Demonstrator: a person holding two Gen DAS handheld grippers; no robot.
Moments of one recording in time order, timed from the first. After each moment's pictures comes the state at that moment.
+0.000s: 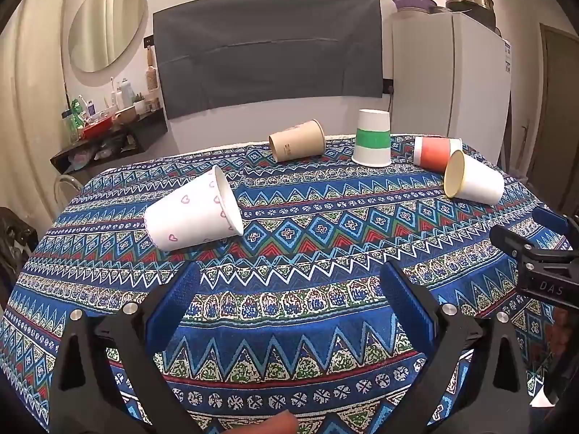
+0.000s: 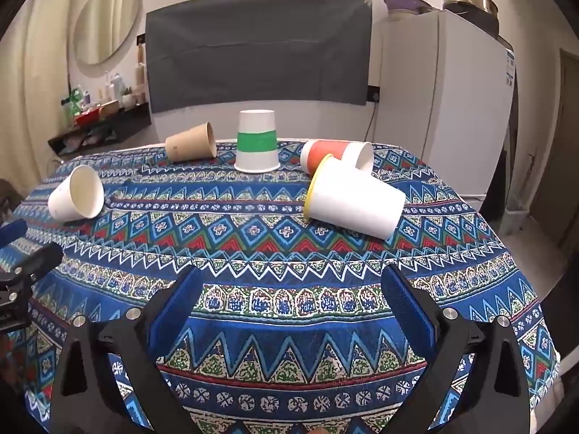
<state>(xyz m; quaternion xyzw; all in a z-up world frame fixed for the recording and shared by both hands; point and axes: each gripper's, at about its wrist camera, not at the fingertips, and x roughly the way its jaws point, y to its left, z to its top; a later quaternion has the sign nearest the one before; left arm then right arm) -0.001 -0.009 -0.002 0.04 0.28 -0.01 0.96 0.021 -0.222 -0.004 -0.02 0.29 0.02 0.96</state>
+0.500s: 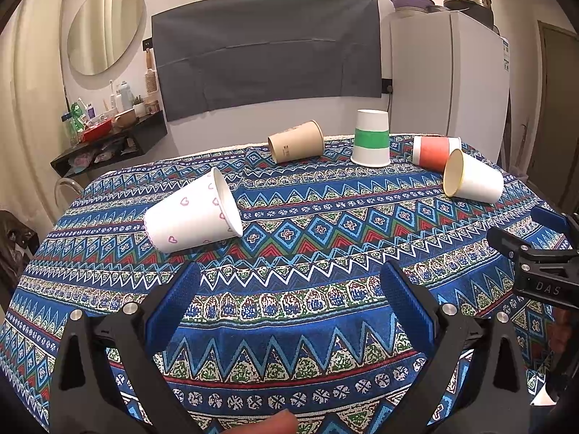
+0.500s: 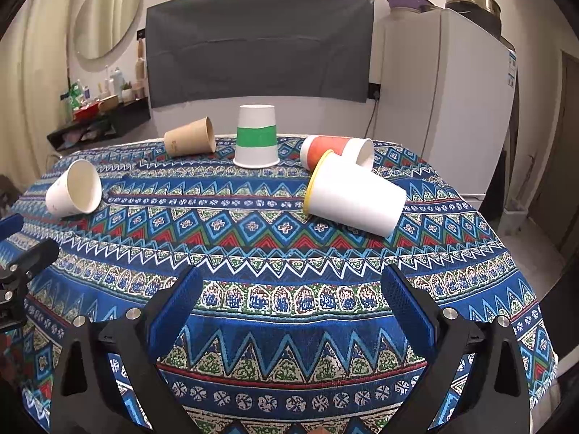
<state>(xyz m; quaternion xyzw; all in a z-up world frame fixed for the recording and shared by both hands) -0.002 -0.010 0.000 0.04 0.28 -0.01 0.96 0.025 -0.220 -0.006 -0.02 0.30 0.02 0.95</state>
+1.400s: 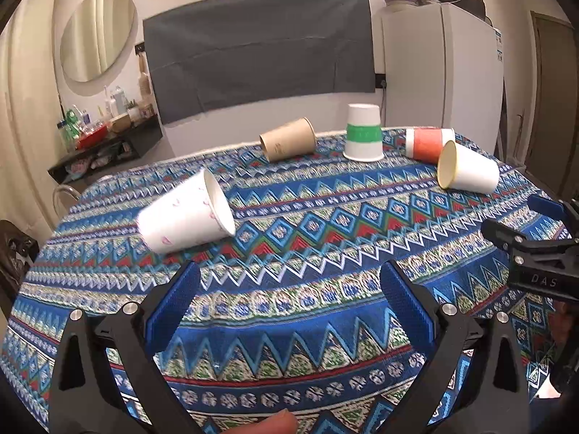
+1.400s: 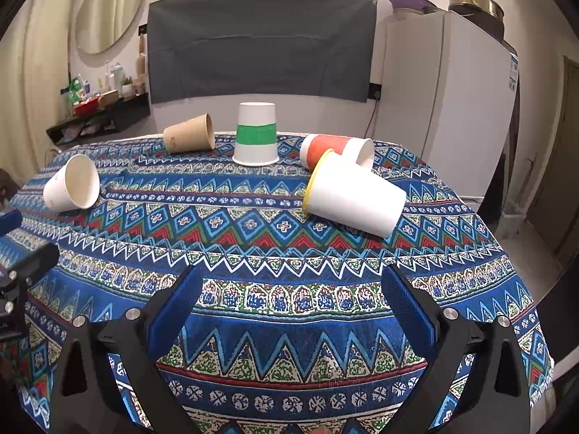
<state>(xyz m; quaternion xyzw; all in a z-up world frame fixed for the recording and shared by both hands) -0.004 -0.019 -0.005 0.06 0.29 -0.02 0.96 0.027 -0.218 -0.007 -0.03 0.30 0.02 0.95</state>
